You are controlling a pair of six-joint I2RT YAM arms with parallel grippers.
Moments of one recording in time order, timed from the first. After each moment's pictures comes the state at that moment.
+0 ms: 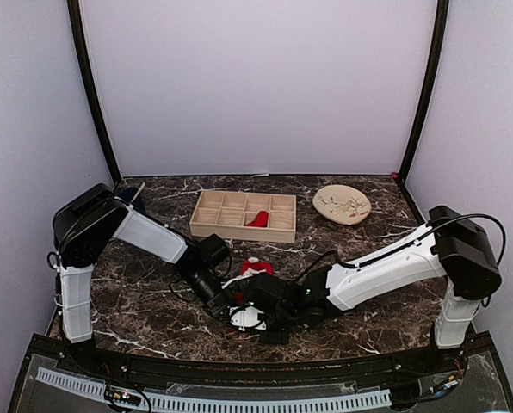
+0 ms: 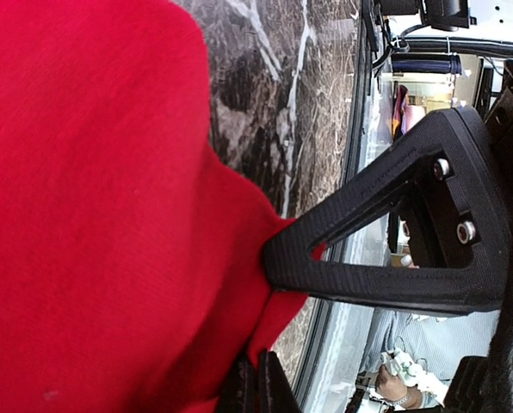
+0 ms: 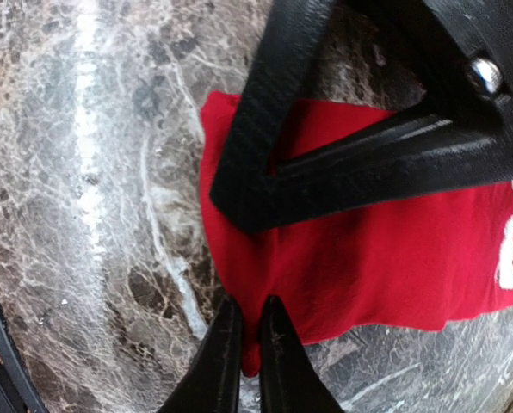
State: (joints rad) left arm -0.77 2.05 1.07 -0.48 1.06 0.02; right arm 1.32 1.86 1.08 -0.29 0.13 -0.31
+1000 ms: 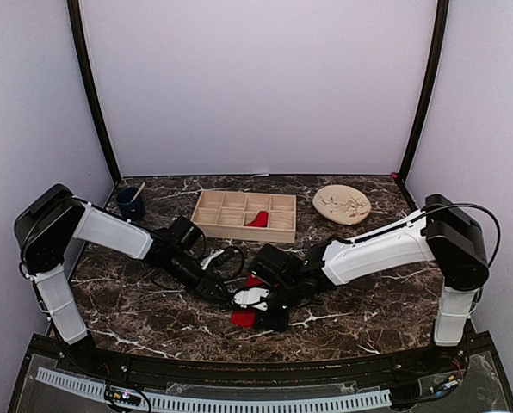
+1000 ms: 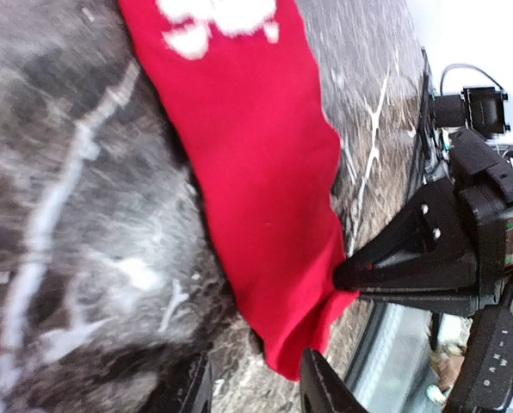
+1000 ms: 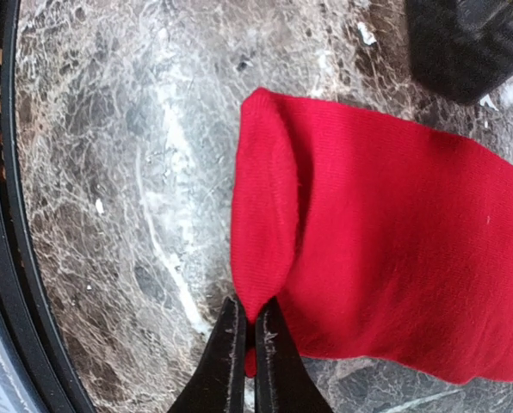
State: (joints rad) left arm -0.66 1.82 0.88 -0.22 0.83 -0.23; right arm 1.17 1.90 1.16 -0.39 -0.23 -0.23
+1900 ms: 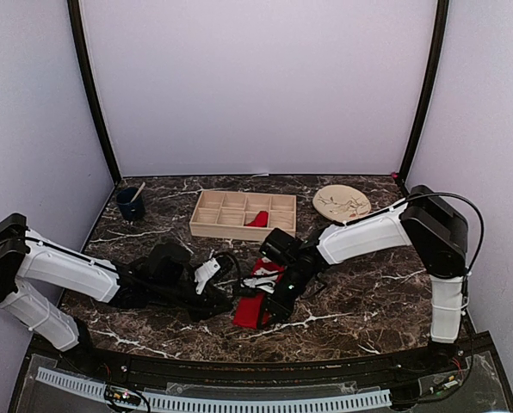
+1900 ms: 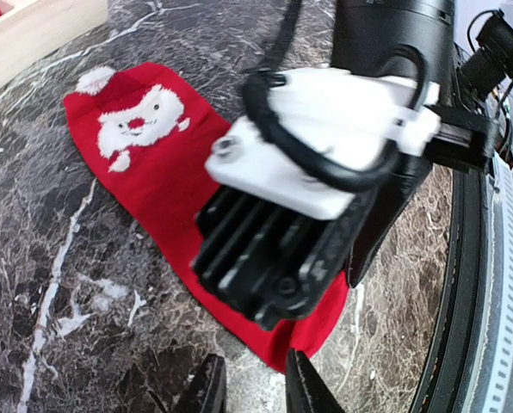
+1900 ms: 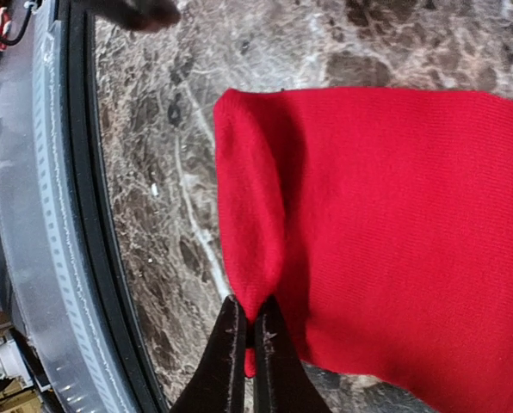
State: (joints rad) left arm -0.94 1.44 0.51 0.23 0.28 -0.13; right arm 0.99 2.02 1.24 -0.51 -0.69 -0.14
